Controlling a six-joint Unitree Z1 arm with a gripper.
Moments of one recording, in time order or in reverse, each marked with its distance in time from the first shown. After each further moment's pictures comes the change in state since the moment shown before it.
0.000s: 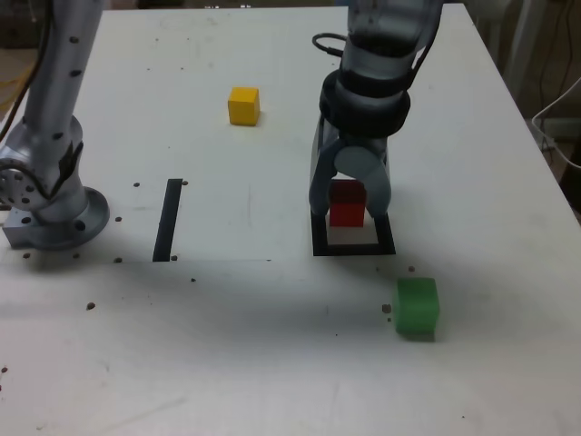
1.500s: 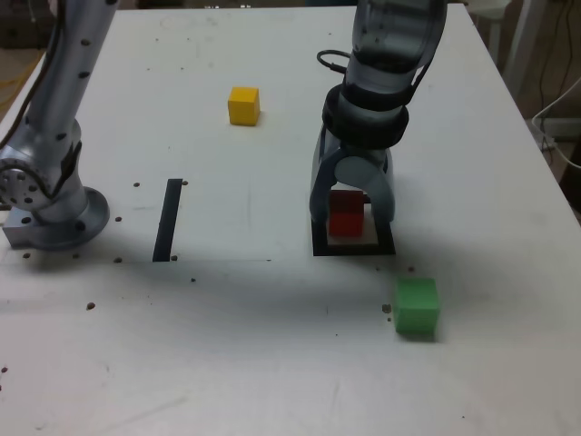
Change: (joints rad) arm 0.044 0.040 0.032 -0.043 -0.017 0.066
